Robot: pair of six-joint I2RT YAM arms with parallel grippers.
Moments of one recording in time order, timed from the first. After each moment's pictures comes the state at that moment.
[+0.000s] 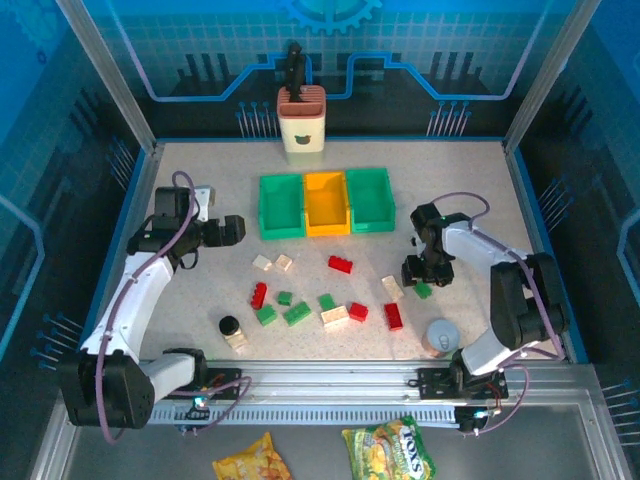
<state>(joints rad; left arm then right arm) 0.02 1.13 0.93 -0.63 0.22 -0.13 0.23 1.58 0.95 -0.96 -0.01 0.23</state>
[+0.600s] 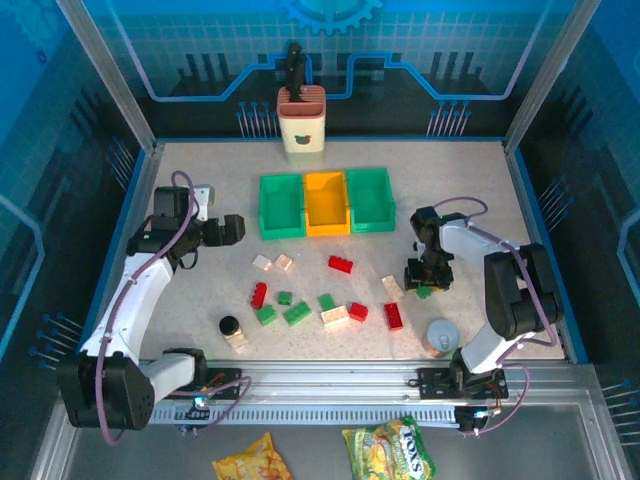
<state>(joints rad) 0.03 1.12 0.93 -0.62 0.22 -0.13 0.23 1.64 0.95 -0.98 -0.03 0.28</state>
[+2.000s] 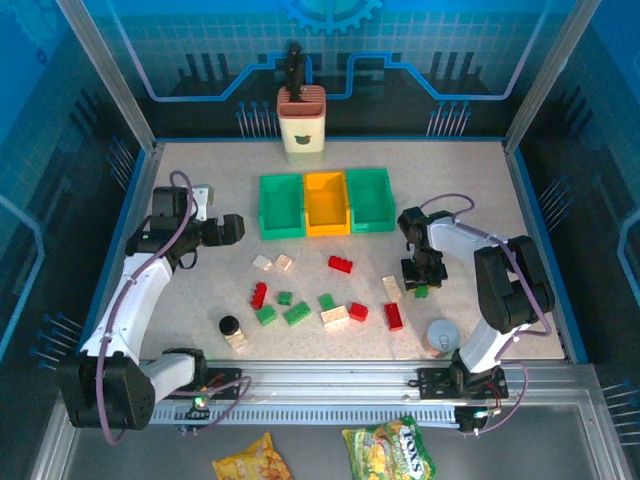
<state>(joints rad) 0.04 1.12 0.93 -0.62 0.24 -0.14 0.30 1.70 0.99 -0.99 0.06 0.30</state>
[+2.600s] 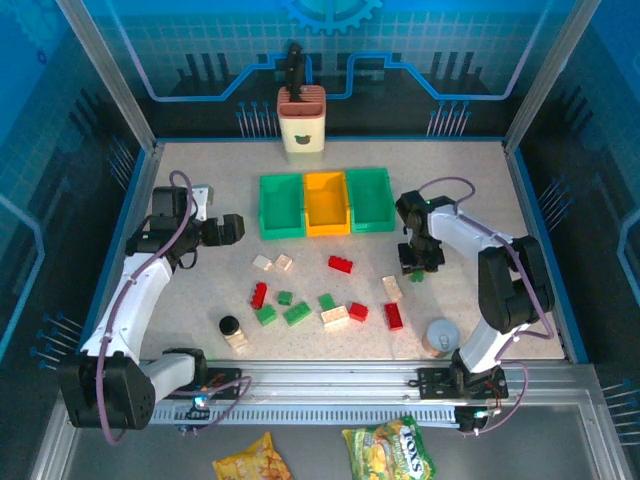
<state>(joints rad) 0.04 1.12 0.93 -0.62 0.24 -0.14 0.32 1.70 1.20 -1.07 0.07 0.30</state>
